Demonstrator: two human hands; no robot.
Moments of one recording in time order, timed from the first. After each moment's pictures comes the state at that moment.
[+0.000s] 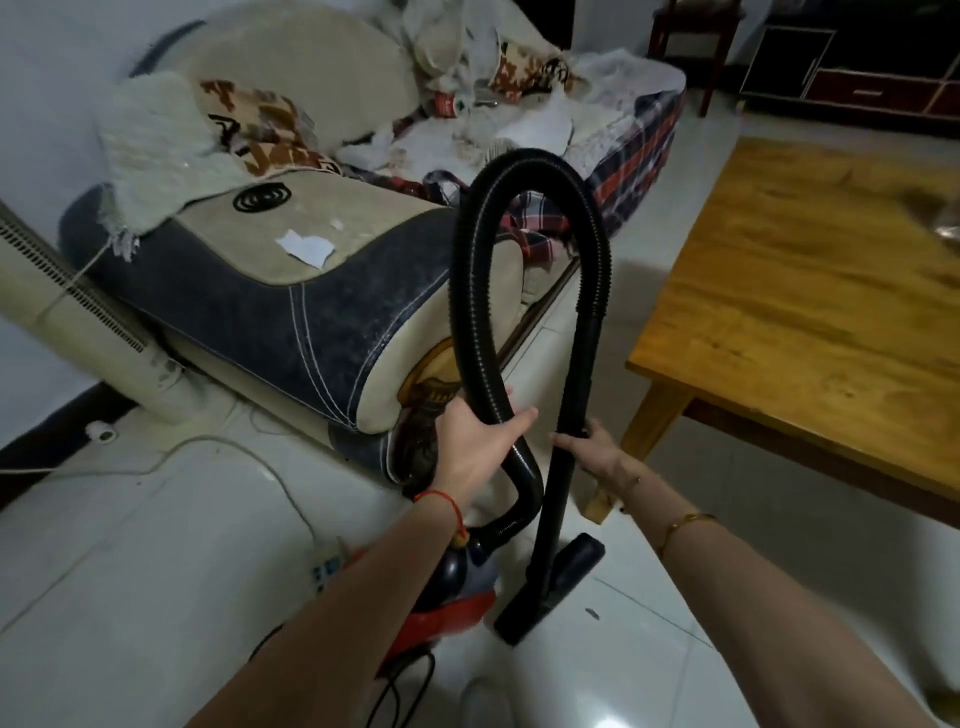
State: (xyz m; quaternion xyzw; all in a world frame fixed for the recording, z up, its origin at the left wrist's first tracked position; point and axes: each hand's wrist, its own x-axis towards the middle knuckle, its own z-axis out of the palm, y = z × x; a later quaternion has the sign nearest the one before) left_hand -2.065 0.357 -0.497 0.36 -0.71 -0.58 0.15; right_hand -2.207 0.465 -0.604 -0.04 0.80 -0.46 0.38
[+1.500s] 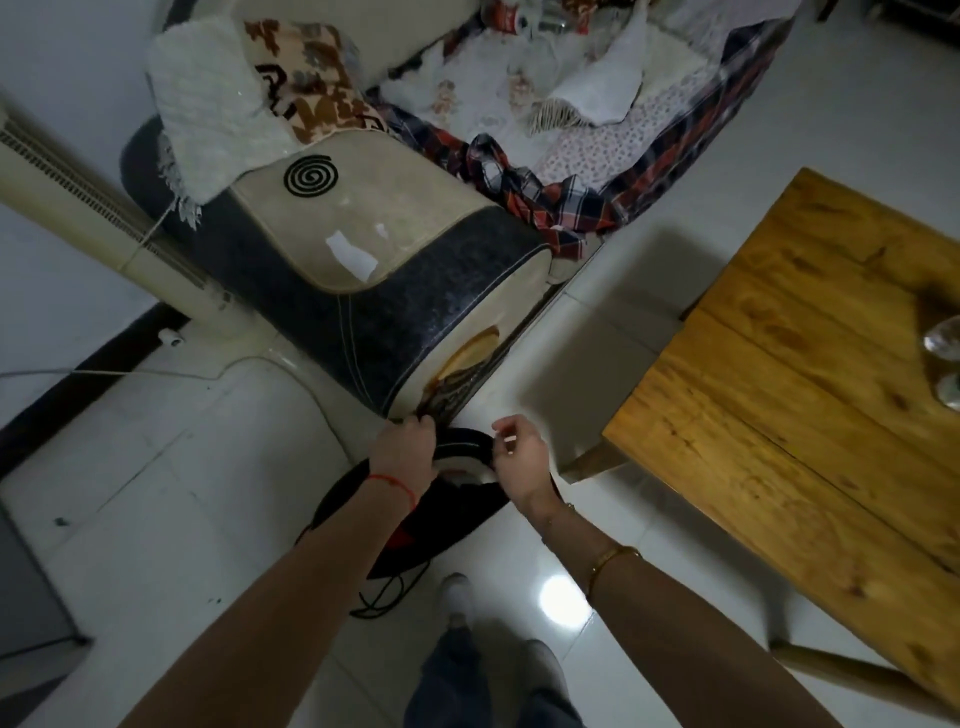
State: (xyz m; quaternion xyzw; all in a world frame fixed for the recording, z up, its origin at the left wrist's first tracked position) left_hand -2.067 0.287 -0.344 0.31 -0.91 -0.05 -0.28; right_hand -2.159 0.404 -0.407 -0.18 0.84 -0.41 0.31
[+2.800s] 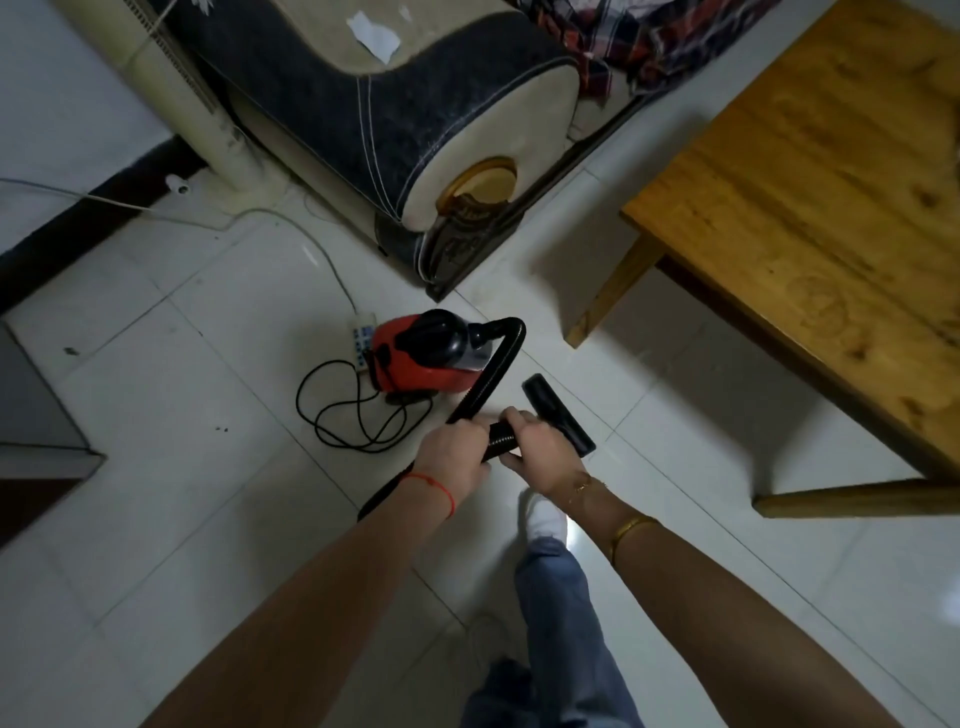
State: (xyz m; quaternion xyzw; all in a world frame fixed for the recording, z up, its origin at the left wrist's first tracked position) left_hand -1.865 0.538 -0.430 0.29 -0.91 -0.17 -0.26; right_hand -1.967 0.632 -0.488 -0.48 0.81 -0.10 0.33
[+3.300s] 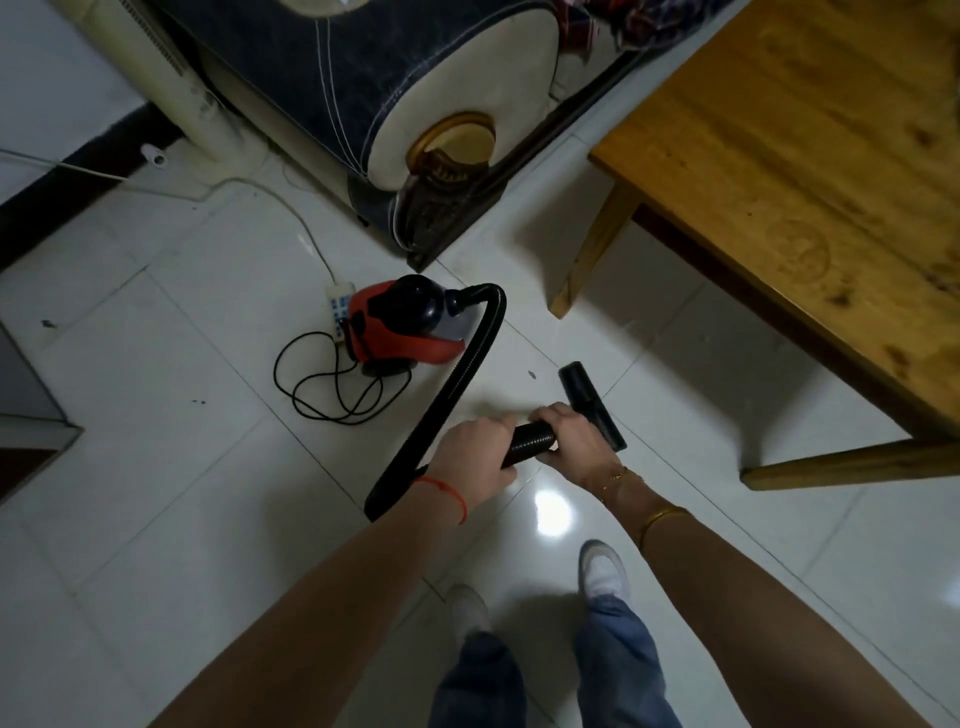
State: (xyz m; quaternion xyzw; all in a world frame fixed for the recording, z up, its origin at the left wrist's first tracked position) left_hand -1.883 0.627 -0.453 0.25 -0.92 -0.21 -0.21; right_hand -2.010 0.734 -0.532 -0.46 0.81 -0.13 0.34
